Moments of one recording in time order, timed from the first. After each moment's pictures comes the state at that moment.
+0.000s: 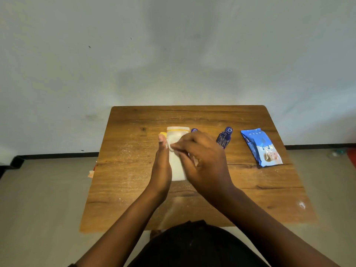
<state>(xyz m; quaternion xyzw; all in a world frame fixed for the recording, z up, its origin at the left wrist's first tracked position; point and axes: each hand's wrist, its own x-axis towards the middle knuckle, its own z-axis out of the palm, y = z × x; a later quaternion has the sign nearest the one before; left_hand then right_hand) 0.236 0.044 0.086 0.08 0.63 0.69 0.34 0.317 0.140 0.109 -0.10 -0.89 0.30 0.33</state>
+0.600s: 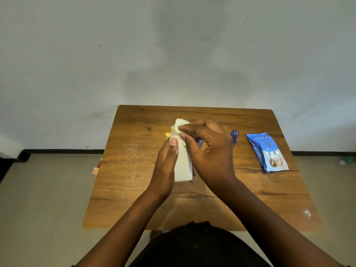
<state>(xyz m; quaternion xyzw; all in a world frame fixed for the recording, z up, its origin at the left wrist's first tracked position) 0.237 0.036 0.089 0.16 0.64 0.69 0.28 0.294 0.147 0.123 -0.17 -0.83 0.39 0.36</state>
